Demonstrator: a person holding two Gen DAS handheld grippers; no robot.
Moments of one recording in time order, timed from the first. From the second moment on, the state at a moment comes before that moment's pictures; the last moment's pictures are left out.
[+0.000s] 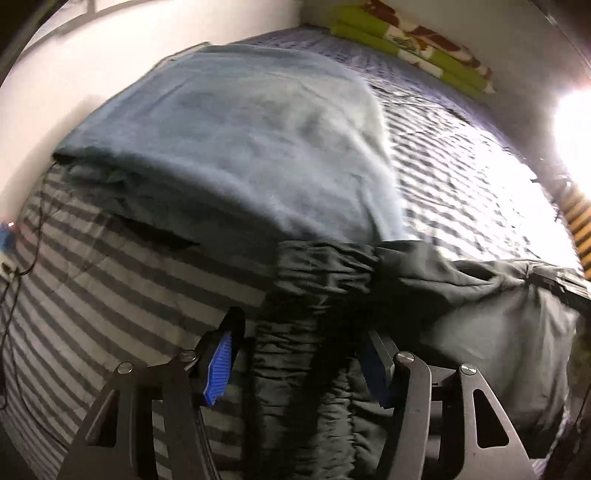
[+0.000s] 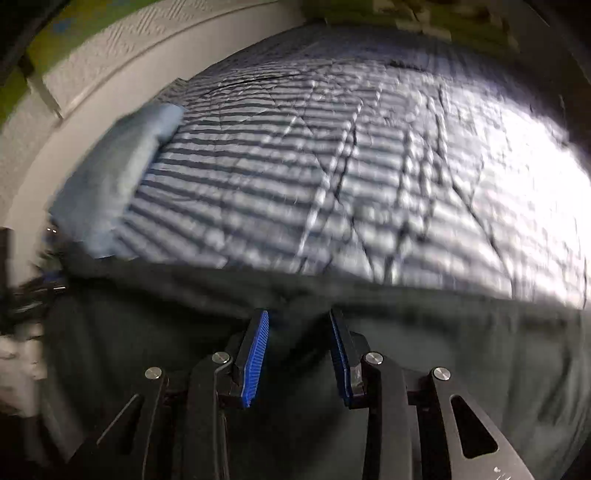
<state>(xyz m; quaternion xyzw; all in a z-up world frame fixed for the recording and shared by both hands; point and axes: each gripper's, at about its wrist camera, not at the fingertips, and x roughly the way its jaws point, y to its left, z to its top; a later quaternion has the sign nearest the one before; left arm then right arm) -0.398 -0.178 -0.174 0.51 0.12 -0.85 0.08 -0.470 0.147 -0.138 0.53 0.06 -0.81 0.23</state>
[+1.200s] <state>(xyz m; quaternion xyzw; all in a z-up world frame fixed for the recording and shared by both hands) -0.381 0.006 -0.103 0.48 -0.03 -0.88 0.02 -0.447 0.689 -0.155 0.37 -0.29 -0.87 -0.11</state>
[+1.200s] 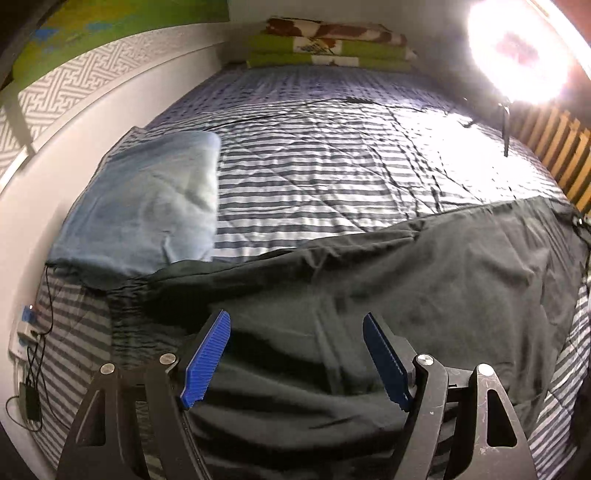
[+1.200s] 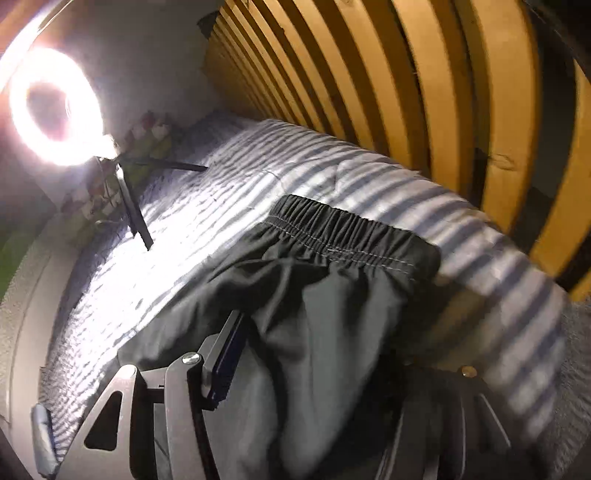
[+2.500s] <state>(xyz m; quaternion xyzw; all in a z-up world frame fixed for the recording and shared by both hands) -0.299 -0.180 -0.101 0.44 0.11 -0.89 0.00 -0.338 0.221 0.086 0.27 0.00 -0.96 0.03</state>
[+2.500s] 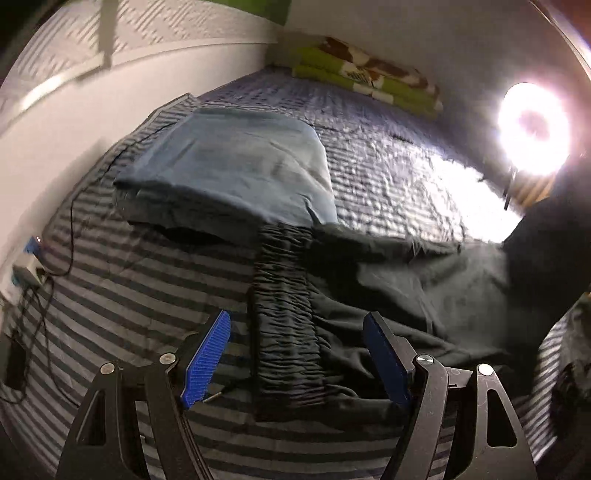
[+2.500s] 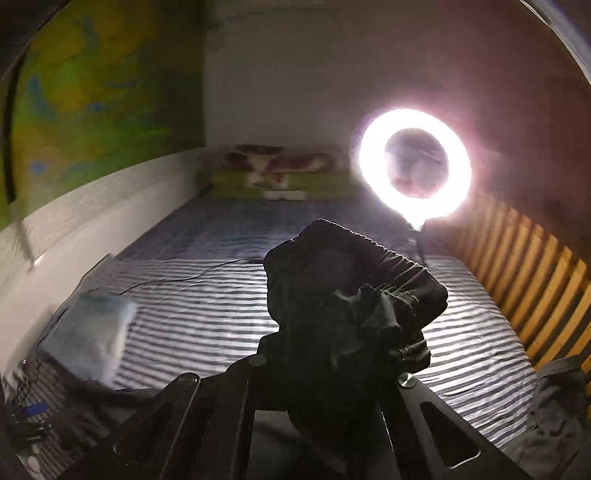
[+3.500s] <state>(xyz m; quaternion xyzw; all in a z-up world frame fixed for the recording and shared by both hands) -0.286 -0.296 -0.123 0.38 0.23 -0.90 -0.01 -0.180 -0.164 -0.146 0.22 0.40 -0.87 0.19</state>
